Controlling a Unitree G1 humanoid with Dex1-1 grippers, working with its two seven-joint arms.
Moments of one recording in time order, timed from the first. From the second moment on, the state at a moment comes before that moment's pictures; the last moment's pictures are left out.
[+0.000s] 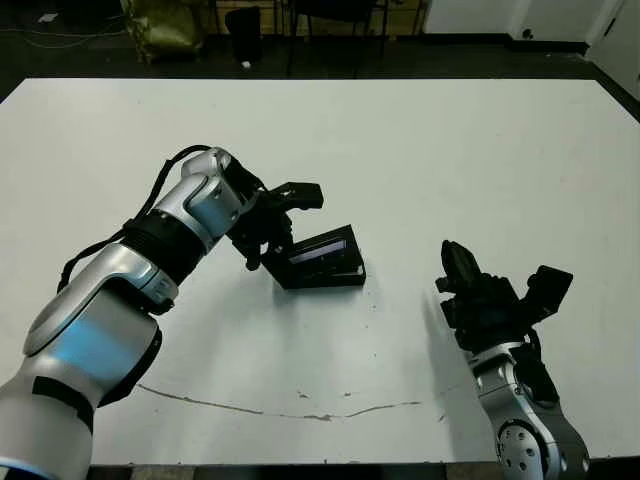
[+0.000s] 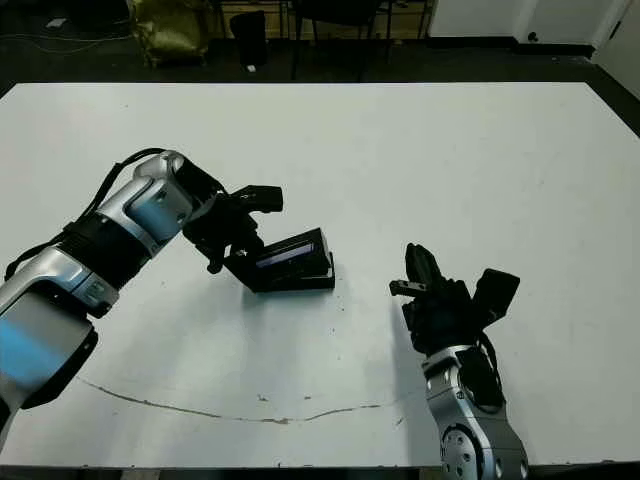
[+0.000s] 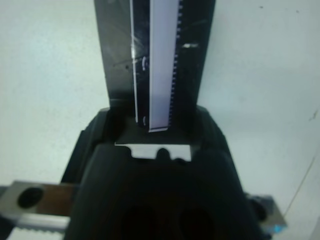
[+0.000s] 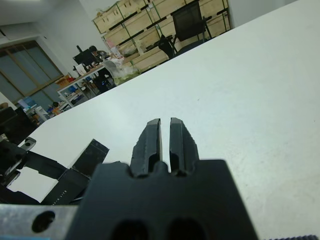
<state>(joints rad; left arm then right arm) -1.05 0.38 -0.64 0.64 0.23 0.57 -1.43 0.11 -0.04 -0.07 -0.39 0.44 0.31 0.06</state>
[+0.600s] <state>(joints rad) -1.07 0.34 -0.69 0.63 0.28 0.58 -1.43 0.14 -0.01 -0.09 -0.42 0.46 0.31 0.04</state>
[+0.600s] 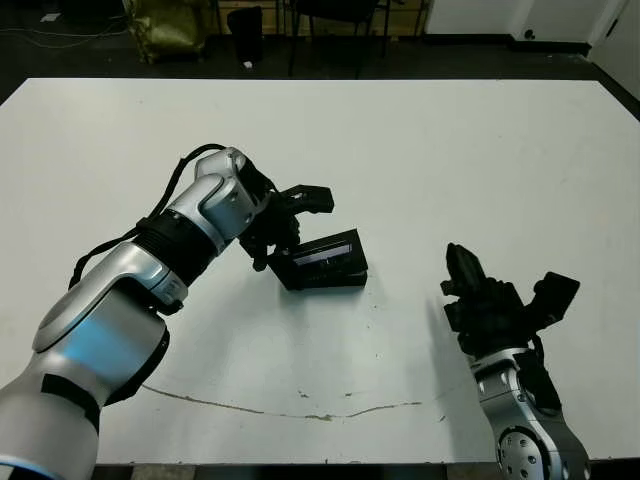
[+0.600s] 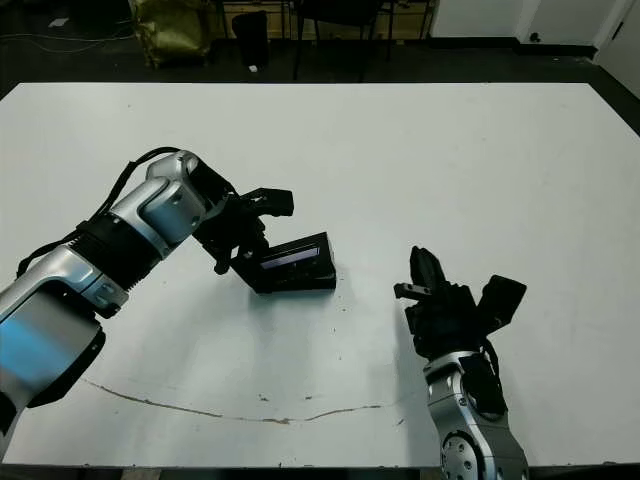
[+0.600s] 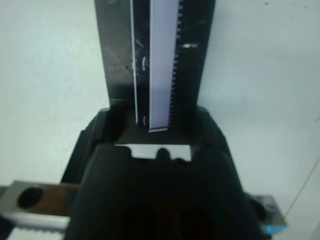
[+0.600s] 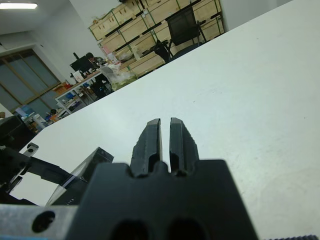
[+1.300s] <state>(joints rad) -1.07 0.30 -0.68 0.71 0.30 0.44 -1.41 0.16 -0.01 -0.10 -0.44 0.50 0.31 0.04</state>
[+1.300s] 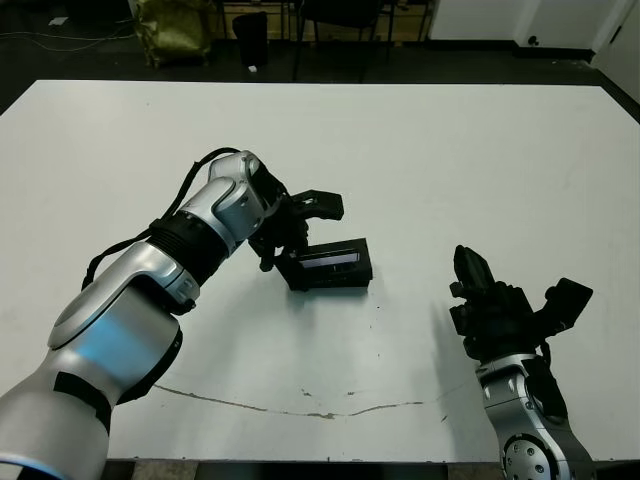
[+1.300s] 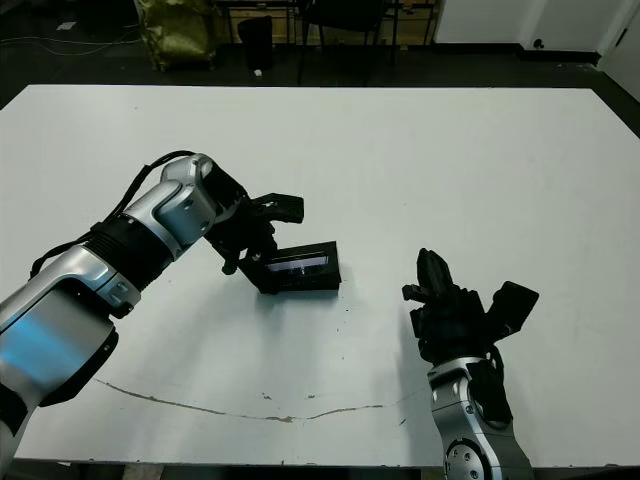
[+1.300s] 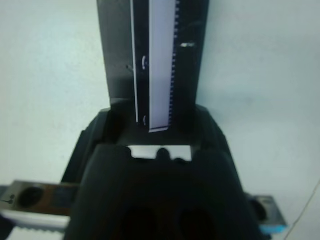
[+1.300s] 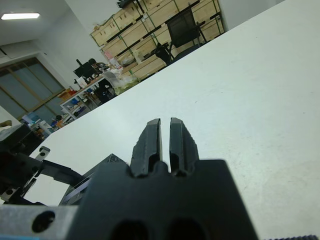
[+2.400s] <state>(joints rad) -1.06 0.23 -0.67 0.69 0.31 0.33 -1.40 0.17 0.00 -0.09 -0.43 0.51 0.29 0.05</state>
